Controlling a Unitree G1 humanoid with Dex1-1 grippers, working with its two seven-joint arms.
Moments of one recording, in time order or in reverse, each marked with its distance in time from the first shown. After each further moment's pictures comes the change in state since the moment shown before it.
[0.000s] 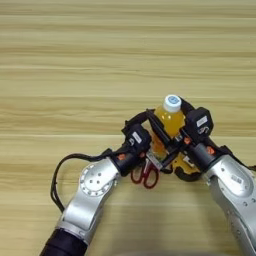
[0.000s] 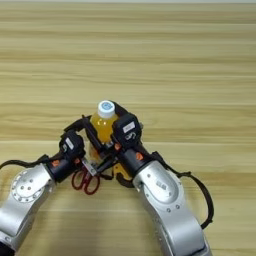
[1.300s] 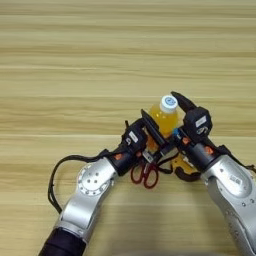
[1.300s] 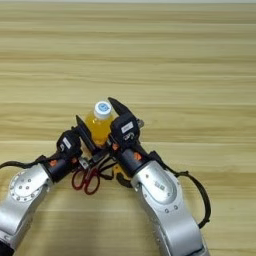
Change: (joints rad) left arm -0.001 0.000 0.016 0.028 0.000 -0.002 -0.008; right arm 0.000 0.017 0.005 0.000 -0.001 -0.026 0.015
